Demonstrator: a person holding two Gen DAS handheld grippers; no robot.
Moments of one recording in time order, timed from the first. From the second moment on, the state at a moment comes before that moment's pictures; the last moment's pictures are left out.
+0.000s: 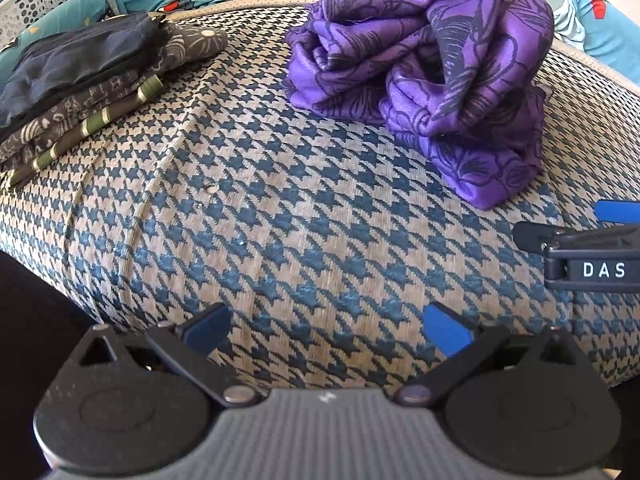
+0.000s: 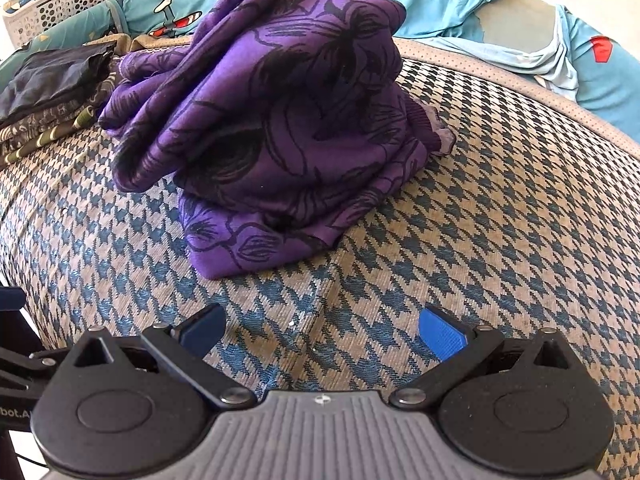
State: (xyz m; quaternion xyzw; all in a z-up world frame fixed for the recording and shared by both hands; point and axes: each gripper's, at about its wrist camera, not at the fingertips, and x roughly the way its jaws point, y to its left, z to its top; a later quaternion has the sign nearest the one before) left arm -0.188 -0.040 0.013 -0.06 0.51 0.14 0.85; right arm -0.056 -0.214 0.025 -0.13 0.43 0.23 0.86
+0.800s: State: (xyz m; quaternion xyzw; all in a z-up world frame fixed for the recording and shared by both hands) left arm -0.178 -0.034 0.004 -0.07 0.52 0.15 0.84; right arm -0.055 -0.205 0.020 -0.13 0.44 0.23 0.86
